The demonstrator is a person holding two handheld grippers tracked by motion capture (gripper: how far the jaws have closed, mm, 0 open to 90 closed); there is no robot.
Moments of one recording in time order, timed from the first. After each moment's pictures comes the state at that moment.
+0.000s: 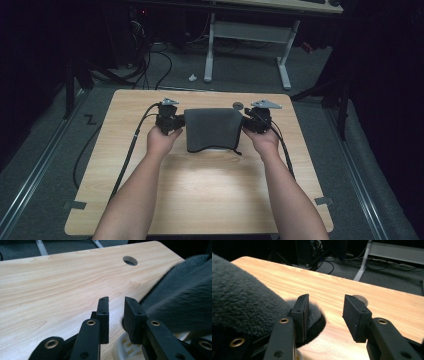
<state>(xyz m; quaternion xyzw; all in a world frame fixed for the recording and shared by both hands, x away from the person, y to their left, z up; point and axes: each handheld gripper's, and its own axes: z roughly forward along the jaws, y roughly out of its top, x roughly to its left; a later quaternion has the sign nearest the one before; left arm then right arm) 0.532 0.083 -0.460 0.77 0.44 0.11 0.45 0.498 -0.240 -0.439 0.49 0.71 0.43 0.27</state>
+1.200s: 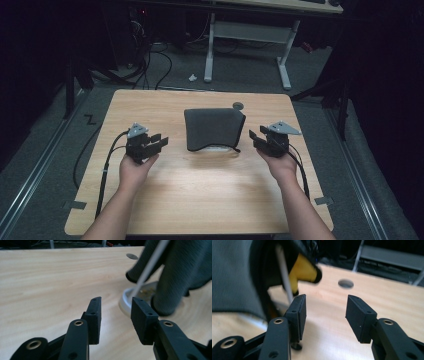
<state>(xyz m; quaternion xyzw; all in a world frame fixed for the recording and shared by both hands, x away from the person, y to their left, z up) 0.423 0.162 -0.477 0.74 0.43 0.15 0.49 0.409 -0.270 -0.446 0.48 0.71 0.42 0.30</state>
